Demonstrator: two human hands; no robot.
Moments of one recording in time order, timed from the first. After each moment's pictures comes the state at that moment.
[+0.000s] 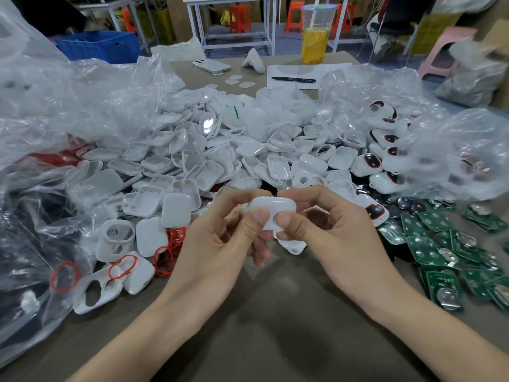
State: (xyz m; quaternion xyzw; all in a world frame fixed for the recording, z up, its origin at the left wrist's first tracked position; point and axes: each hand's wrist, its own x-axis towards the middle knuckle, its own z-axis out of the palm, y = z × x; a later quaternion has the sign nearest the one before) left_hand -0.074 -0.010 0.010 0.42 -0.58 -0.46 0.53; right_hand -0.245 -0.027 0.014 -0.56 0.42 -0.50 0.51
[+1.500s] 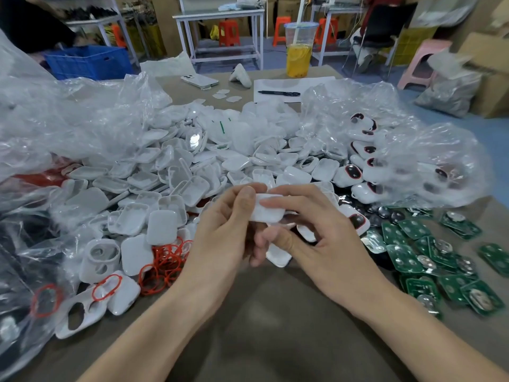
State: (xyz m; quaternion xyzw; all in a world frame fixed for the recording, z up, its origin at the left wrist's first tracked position) left_hand -0.104 -0.038 0.022 0.42 -0.45 -0.58 0.54; right_hand -0.259 -0.039 0.009 -0.72 0.38 -0.48 0.31
